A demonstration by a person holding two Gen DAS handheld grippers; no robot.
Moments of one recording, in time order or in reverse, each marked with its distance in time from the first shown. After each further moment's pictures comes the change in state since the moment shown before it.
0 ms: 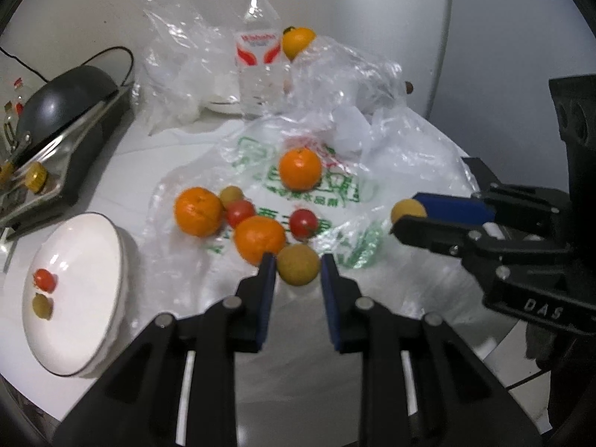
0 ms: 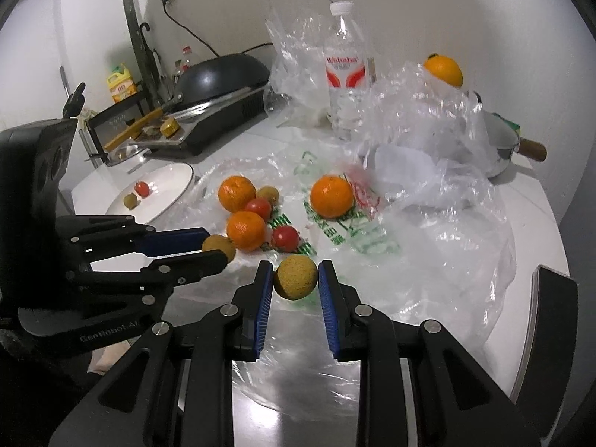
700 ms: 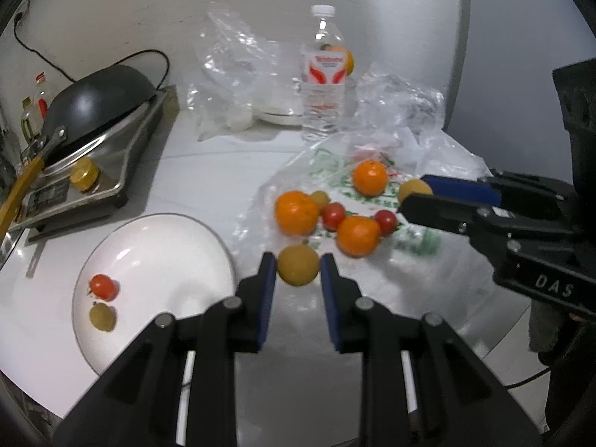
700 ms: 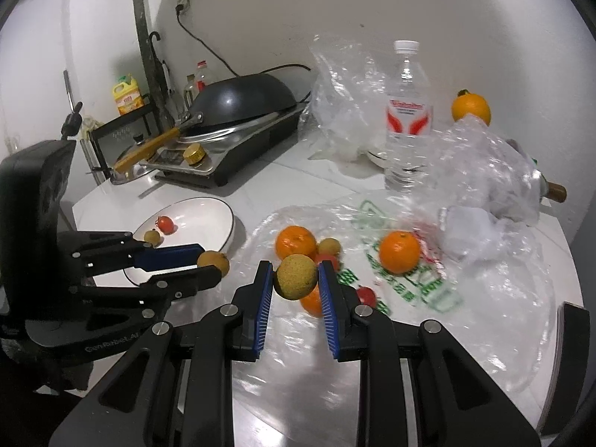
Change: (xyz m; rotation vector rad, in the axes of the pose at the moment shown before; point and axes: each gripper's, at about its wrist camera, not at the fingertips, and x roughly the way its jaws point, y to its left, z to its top) left arm -0.038 0.090 -0.012 -0.008 -0.049 0.012; right arm 0.026 0.077 0.039 -0.022 -0.067 -0.021
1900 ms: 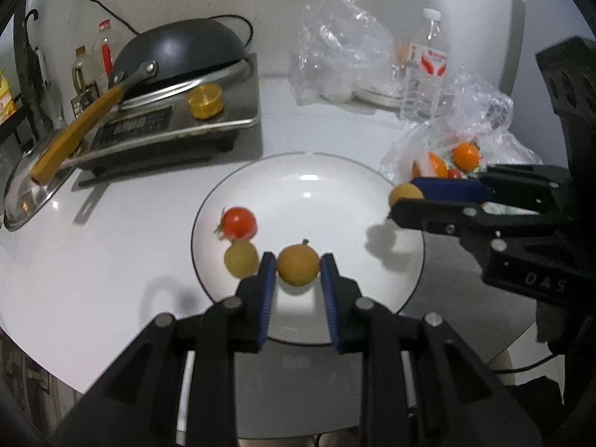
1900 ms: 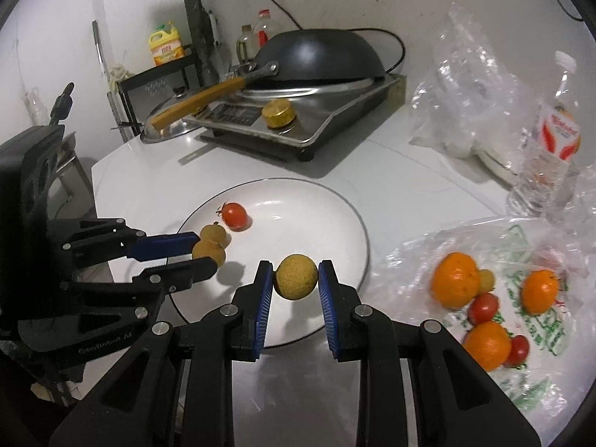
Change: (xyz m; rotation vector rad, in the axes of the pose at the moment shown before) left arm -0.018 0.127 -0.057 -0.101 0.038 0.096; right arm 0.101 0.117 0.022 -0.120 0.137 0.106
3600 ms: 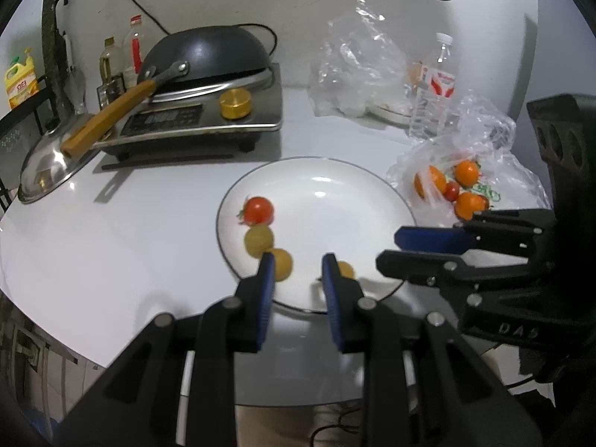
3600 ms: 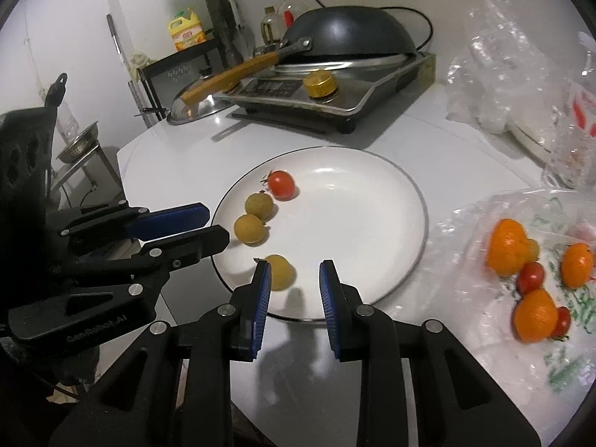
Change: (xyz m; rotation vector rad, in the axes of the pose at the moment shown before) left arm -0.031 0.000 -0.013 -0.086 -0.056 0.031; right arm 0.000 0.021 -0.017 0.012 0.058 0.096
